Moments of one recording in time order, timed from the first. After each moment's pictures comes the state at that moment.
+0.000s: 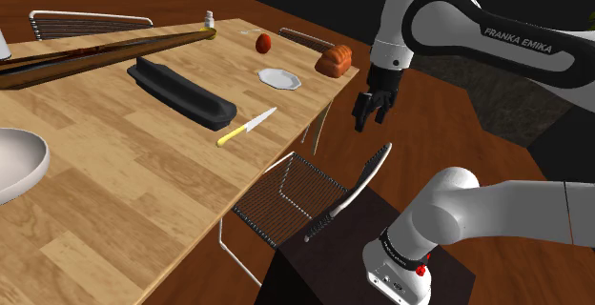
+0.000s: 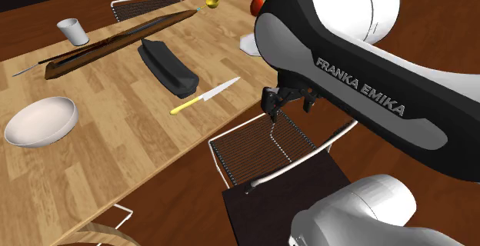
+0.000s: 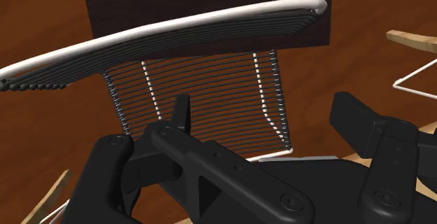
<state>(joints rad) 0.01 -0.83 0.07 -2.44 0.04 1.44 0.14</state>
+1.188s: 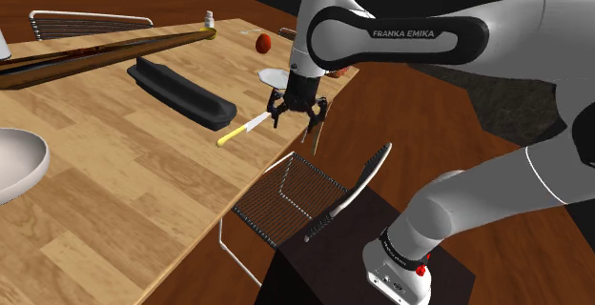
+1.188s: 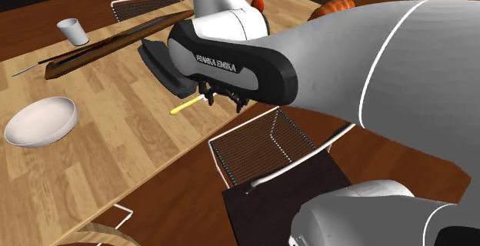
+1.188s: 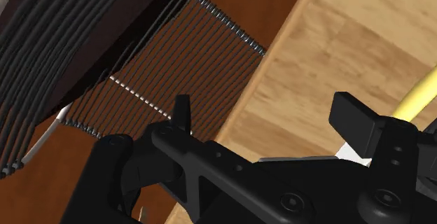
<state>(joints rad) -0.14 -0.40 0.45 -2.28 0.22 1.84 0.95</state>
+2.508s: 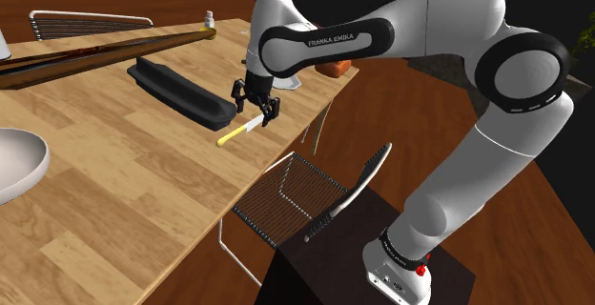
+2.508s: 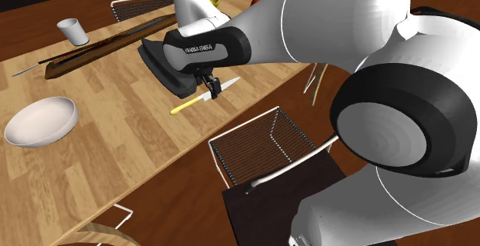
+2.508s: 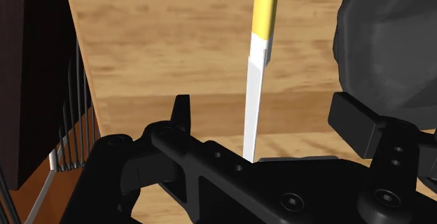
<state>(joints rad) -0.23 0.05 0.57 -2.02 -0.04 2.08 1.59</state>
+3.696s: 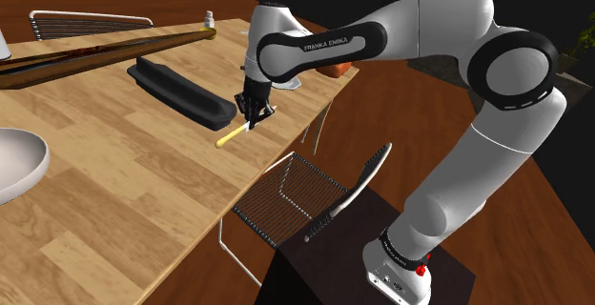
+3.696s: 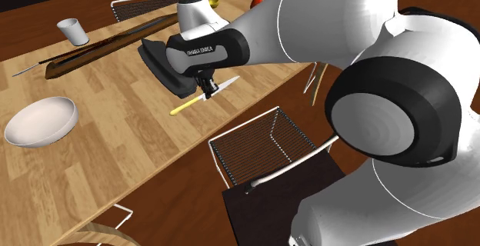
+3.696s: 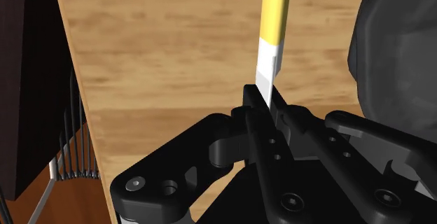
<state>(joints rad) -0.23 0.08 0.57 -2.02 -0.03 2.10 1.59</state>
